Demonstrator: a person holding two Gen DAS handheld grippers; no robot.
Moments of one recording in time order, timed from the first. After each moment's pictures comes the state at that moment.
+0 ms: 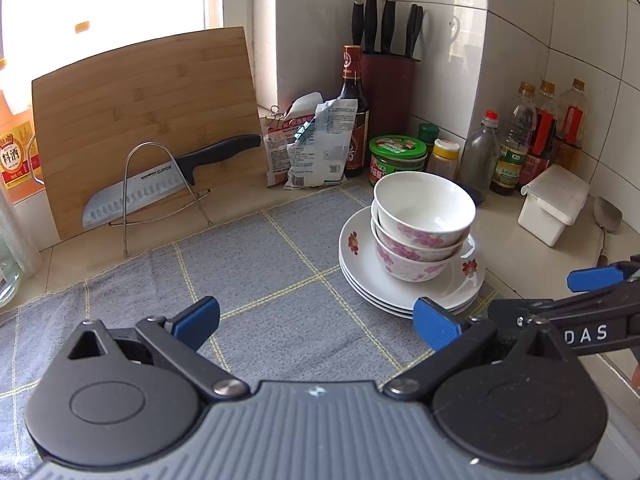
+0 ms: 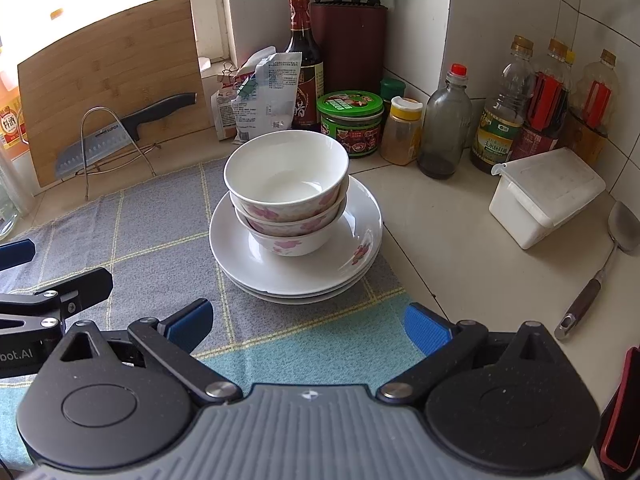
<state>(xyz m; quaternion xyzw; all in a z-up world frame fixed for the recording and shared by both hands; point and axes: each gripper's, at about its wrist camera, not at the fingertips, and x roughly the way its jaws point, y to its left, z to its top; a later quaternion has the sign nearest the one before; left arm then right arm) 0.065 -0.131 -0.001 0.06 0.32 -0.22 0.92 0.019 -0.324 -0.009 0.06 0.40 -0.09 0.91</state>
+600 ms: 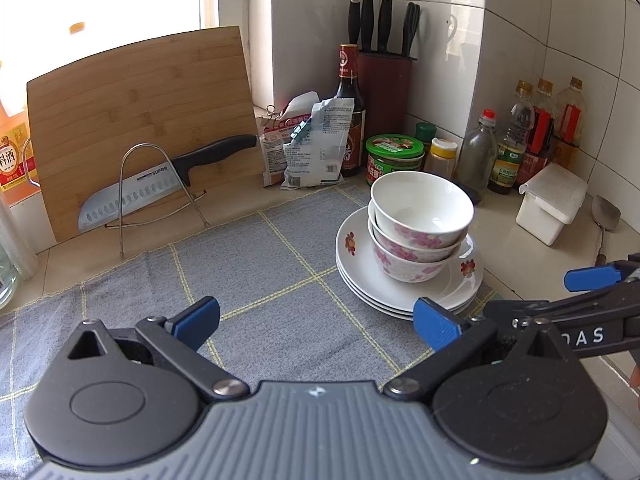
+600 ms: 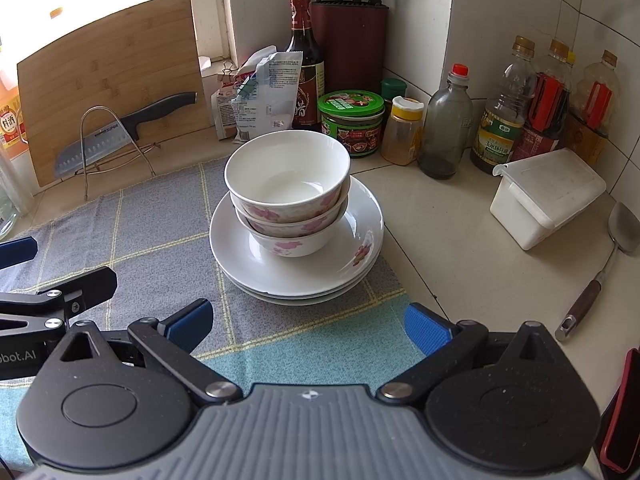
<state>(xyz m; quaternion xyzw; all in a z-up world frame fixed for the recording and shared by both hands) 0.067 -0.133 -0.001 0.06 0.32 -0.22 0.92 0.021 -0.324 -0.010 0.06 0.40 -0.09 0.91</state>
